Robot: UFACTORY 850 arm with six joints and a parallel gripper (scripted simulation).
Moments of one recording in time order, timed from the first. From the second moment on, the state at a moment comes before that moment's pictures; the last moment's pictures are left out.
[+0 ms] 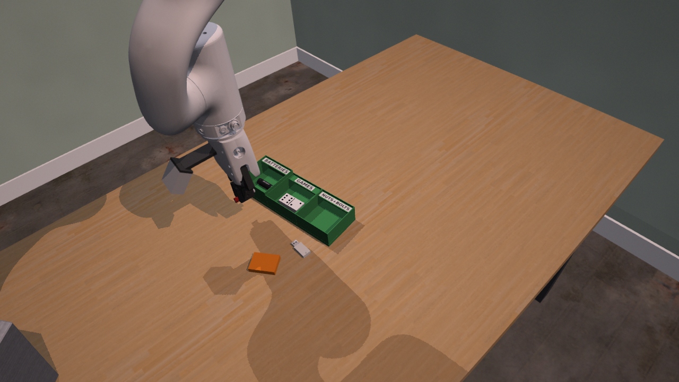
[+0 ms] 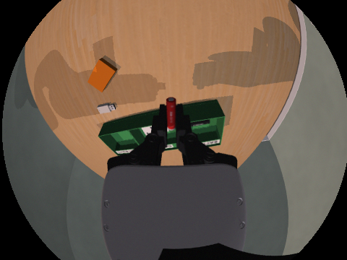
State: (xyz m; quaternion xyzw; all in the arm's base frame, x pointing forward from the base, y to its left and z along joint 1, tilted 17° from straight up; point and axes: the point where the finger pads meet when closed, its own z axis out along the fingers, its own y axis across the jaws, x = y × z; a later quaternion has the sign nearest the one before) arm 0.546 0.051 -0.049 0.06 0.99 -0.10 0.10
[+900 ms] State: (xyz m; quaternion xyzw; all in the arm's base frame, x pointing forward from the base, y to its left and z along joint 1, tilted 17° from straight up) arm 0.616 0.094 -0.044 0.46 0.88 -0.05 0.14
